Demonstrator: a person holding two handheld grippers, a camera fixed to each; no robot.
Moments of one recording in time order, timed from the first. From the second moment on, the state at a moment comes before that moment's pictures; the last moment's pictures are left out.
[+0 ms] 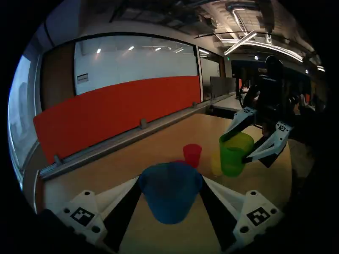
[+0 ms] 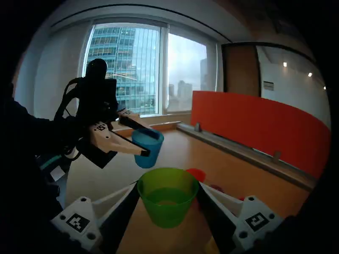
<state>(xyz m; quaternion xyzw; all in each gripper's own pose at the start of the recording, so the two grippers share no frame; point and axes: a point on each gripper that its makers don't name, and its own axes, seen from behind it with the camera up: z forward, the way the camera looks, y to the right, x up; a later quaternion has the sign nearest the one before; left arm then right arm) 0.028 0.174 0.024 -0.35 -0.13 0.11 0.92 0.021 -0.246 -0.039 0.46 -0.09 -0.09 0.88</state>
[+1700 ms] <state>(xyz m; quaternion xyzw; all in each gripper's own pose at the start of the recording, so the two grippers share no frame) -0.126 0.176 0.012 -0.39 -0.31 0.20 0.84 -0.098 -0.241 -0.031 0.47 -0.23 -0.16 0.84</state>
